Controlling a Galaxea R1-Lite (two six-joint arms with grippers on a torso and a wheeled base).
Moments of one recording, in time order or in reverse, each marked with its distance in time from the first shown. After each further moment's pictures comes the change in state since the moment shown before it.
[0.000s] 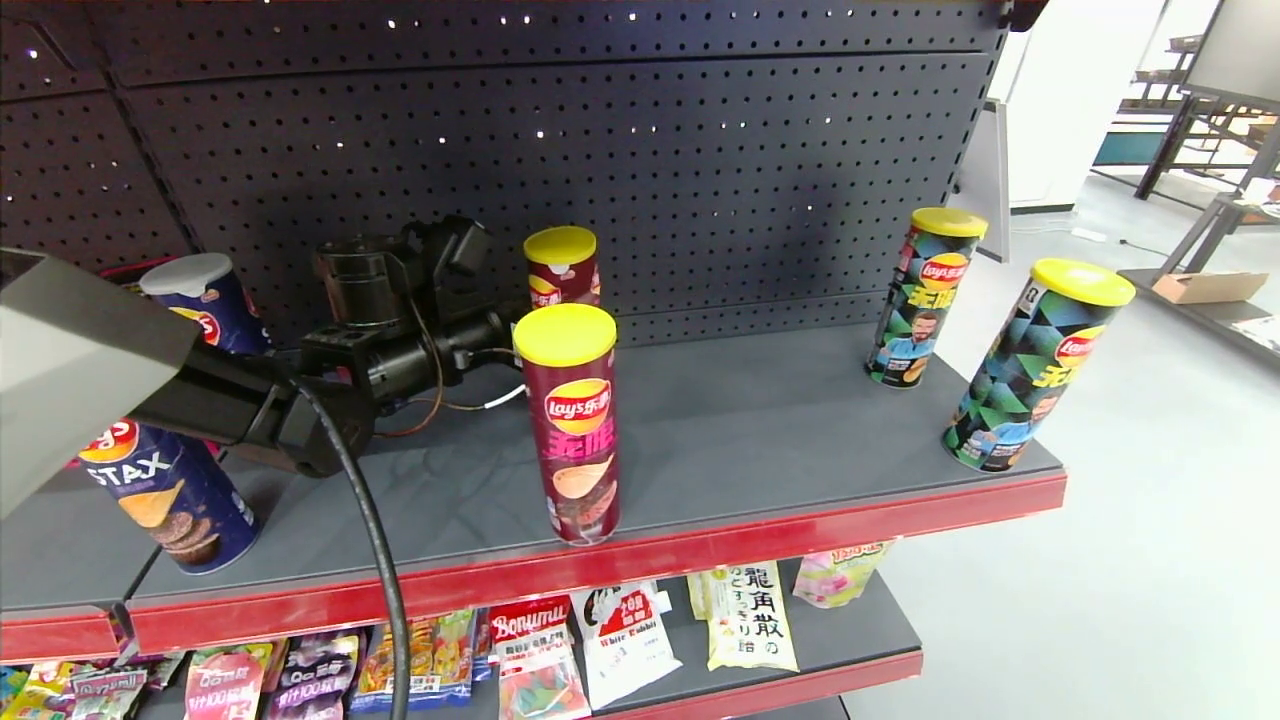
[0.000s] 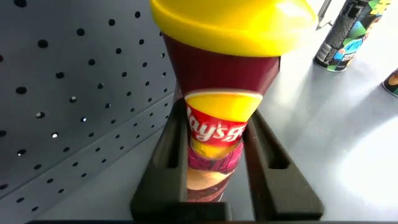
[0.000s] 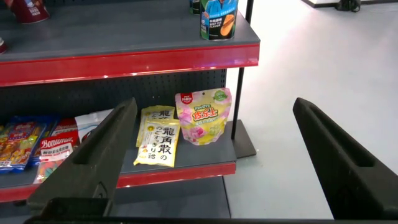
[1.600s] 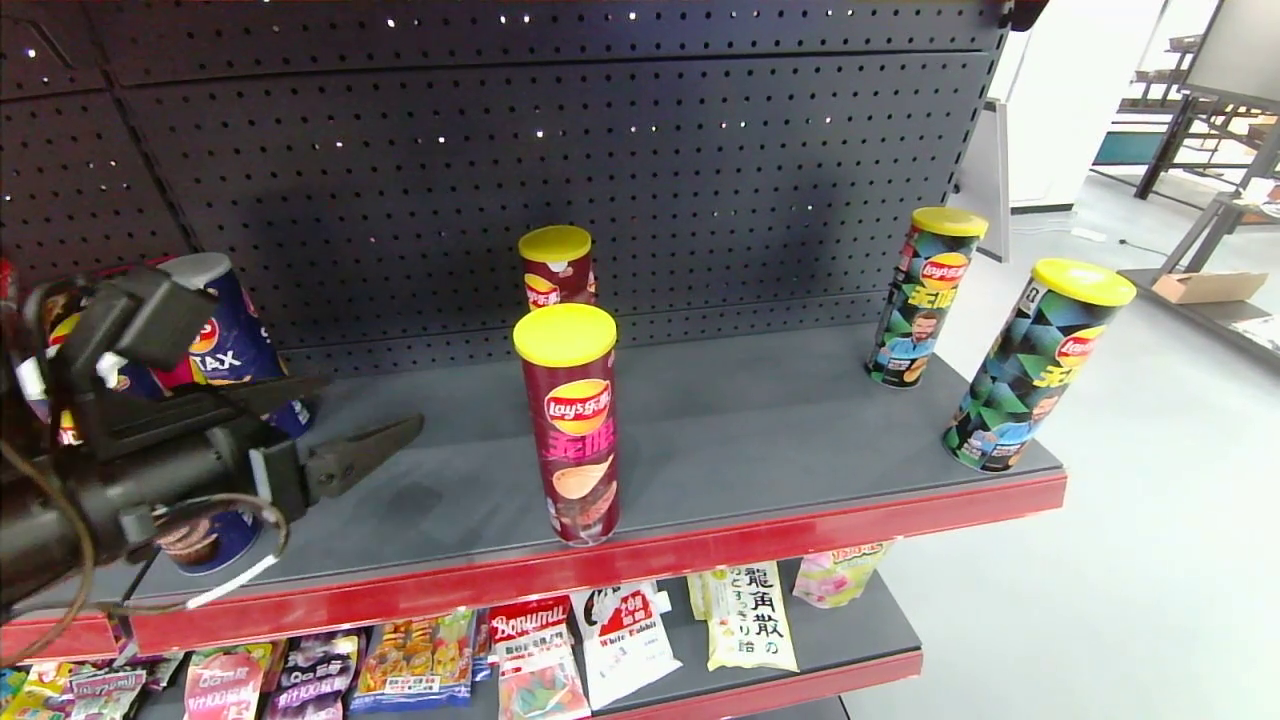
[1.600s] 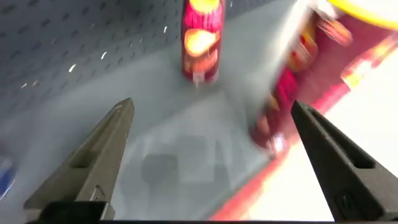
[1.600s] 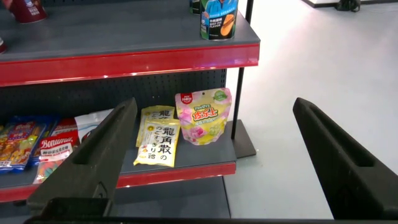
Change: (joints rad) left arm 0.107 -0.809 0.608 0.335 0.089 0.059; right arm 0.000 0.000 0.000 0.000 0.000 0.000
